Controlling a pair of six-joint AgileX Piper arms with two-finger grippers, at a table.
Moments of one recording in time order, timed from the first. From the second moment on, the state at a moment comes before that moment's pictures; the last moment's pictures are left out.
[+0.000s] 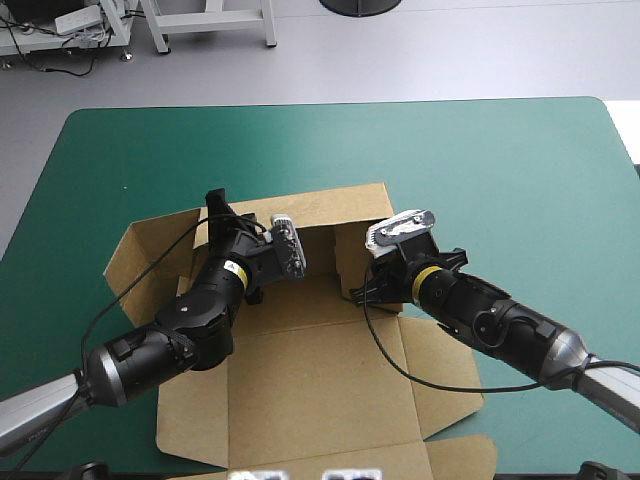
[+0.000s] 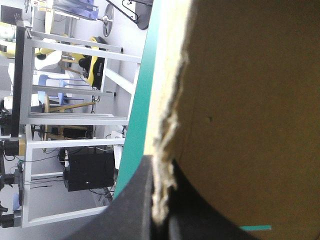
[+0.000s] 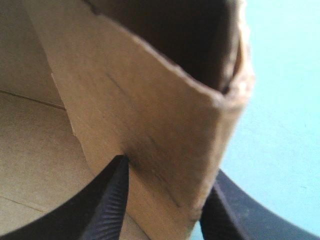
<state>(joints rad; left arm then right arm) -0.92 1.29 -0.94 1.22 0.75 -0.27 0.80 1.31 -0.92 -0.55 0.42 0.75</state>
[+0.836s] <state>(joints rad) -0.92 1.29 -0.94 1.26 0.78 -0.30 0.80 1.37 -0.95 -0.63 0.42 0.81</state>
